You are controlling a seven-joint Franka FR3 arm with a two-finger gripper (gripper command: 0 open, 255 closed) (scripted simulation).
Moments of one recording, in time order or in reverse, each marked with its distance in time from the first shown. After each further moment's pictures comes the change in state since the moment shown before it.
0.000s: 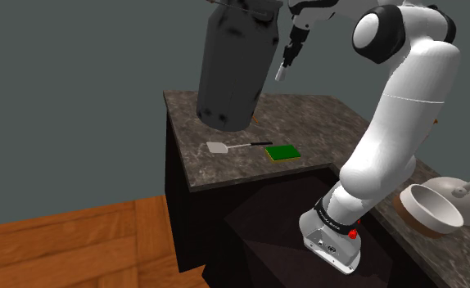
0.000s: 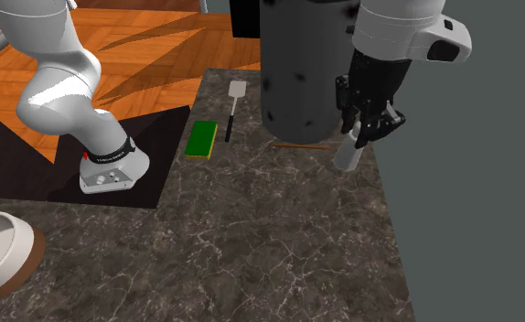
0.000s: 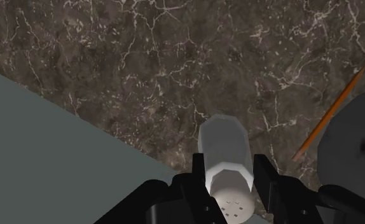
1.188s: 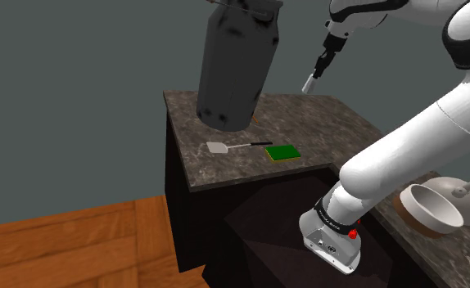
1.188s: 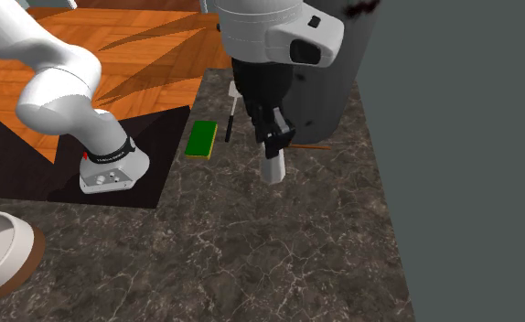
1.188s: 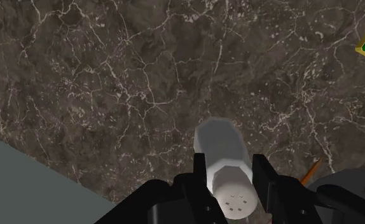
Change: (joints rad) arm -0.013 -0.504 -0.039 -0.526 -0.200 0.062 -0.015
